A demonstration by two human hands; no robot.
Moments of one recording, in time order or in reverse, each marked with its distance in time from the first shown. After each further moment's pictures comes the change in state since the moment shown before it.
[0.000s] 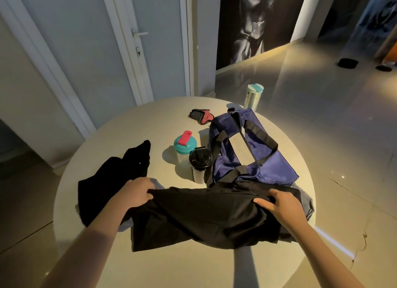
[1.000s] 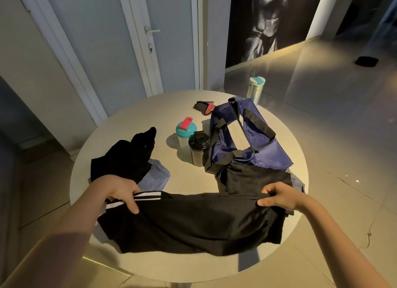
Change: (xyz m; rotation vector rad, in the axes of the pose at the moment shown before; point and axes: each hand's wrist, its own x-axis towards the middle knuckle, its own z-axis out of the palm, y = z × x) left_hand -0.086 0.015 -0.017 -0.276 -0.685 -0.215; right_hand -0.029 0.034 -0.034 0.459 -0.622 -0.082
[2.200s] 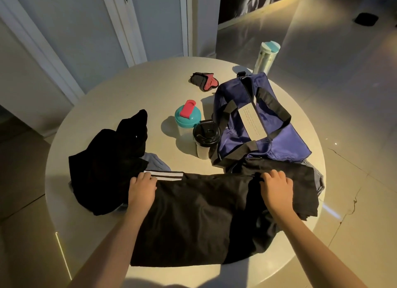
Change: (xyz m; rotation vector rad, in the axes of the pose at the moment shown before) left_hand 0.176 -0.013 0.024 0.477 0.851 -0.090; right_hand 0.113 0.005 0.073 -0.800 0.684 0.287
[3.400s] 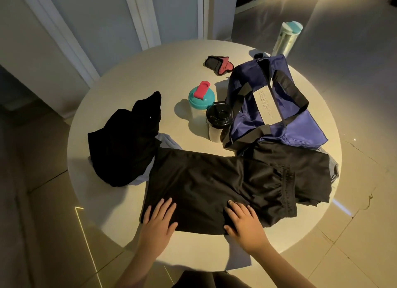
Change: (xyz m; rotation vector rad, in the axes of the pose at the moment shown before) left_hand -0.154 0.012 0.080 -0.317 -0.136 0.135; right_hand -0.133 -0.050 0.072 0.087 -0.307 -0.477
